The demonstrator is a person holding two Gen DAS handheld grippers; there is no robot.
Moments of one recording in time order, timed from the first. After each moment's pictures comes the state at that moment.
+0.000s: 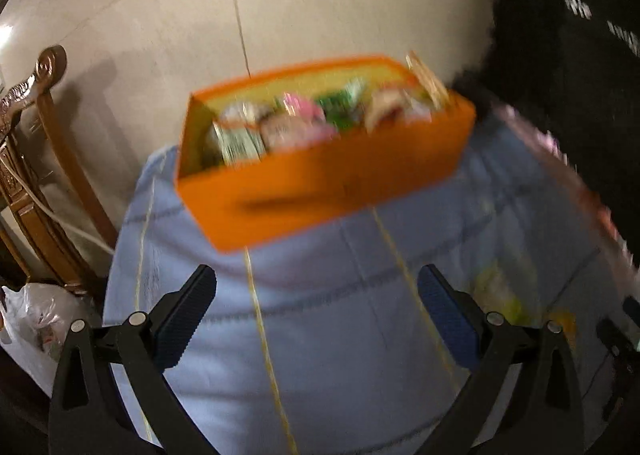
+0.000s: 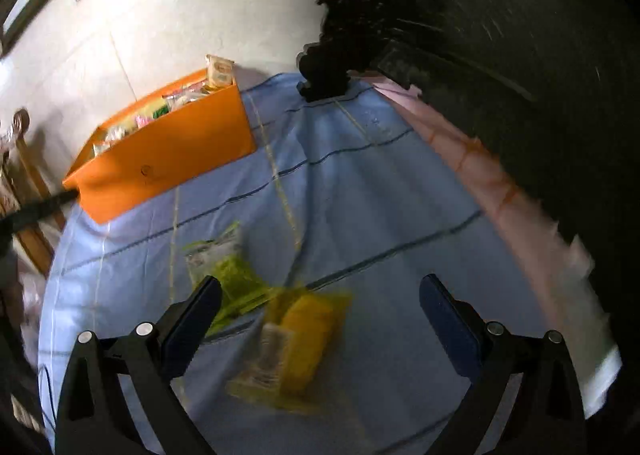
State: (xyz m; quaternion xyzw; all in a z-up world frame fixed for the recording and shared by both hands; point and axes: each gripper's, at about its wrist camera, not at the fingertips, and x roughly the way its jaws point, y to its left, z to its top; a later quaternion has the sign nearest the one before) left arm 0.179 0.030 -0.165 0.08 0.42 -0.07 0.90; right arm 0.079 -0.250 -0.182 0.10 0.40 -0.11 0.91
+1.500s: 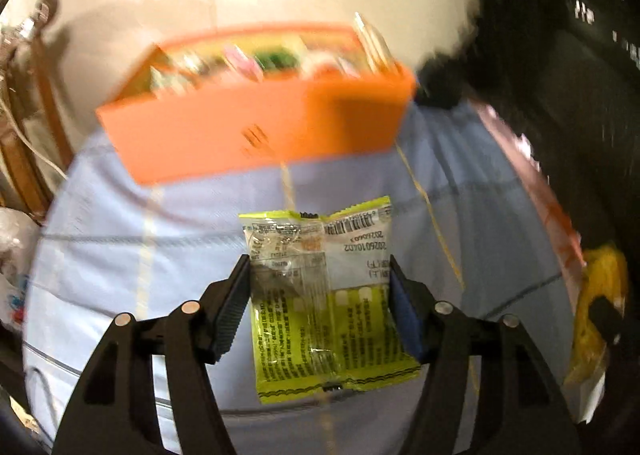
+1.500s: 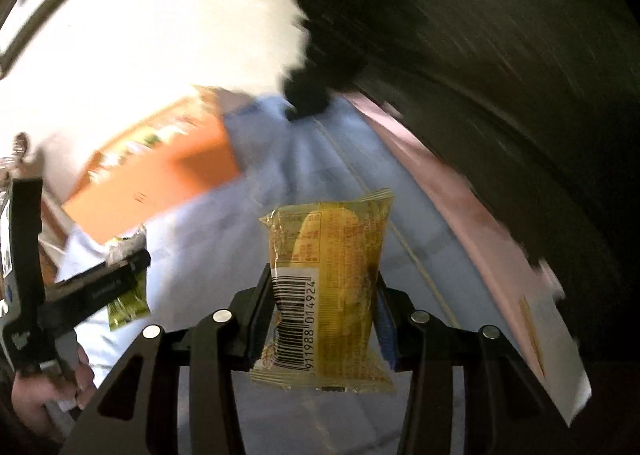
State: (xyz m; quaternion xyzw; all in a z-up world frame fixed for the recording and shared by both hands) left arm 0.158 -0.056 -0.175 -0.01 0.45 -0.05 0.89; right arm 0.095 -0.277 -0.110 0.10 0.38 -0.06 0.92
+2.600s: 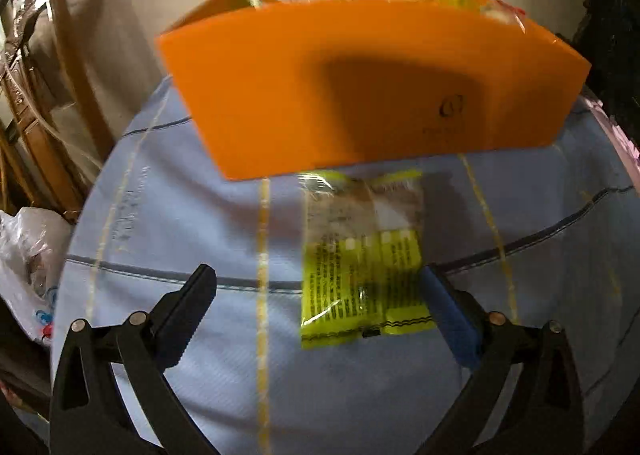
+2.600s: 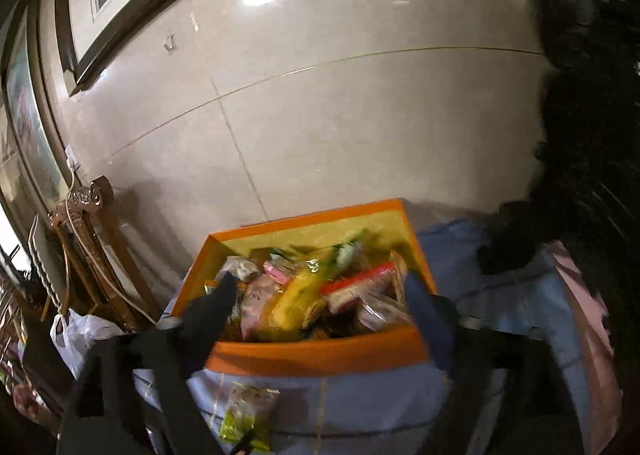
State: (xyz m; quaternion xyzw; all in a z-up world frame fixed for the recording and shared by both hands) left arm 0.228 0.030 -0.258 0.03 0.47 0.03 0.88; right arm 0.285 -0.192 -0.054 0.08 0.31 0.11 0.94
